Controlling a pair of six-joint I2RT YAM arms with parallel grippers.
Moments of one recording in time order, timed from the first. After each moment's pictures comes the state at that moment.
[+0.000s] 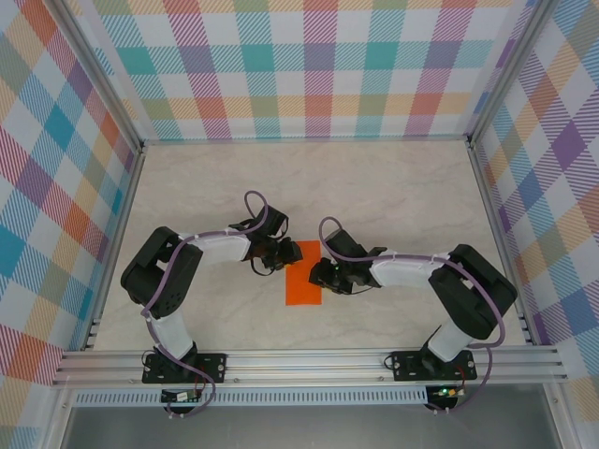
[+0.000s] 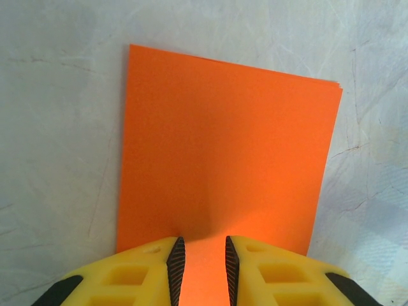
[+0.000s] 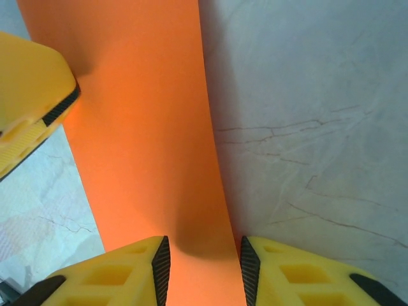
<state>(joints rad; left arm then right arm) -0.60 1.78 0.94 -0.23 0.33 -0.89 0.80 1.61 0.73 -0.16 -0.26 1.06</state>
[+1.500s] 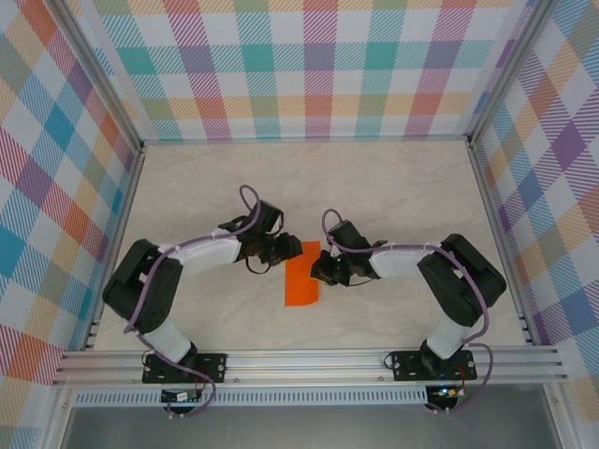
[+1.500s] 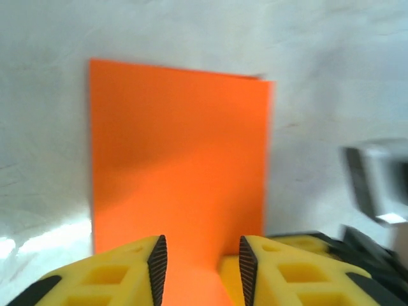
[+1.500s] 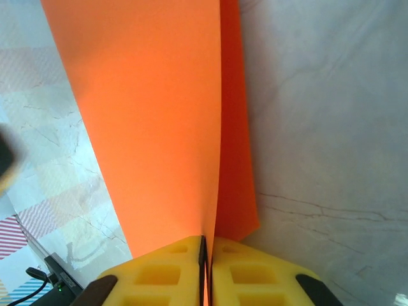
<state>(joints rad) -0.60 1.60 0.92 -0.27 0.33 -0.83 0.71 1.69 0.75 -0.06 -0.44 1.02</state>
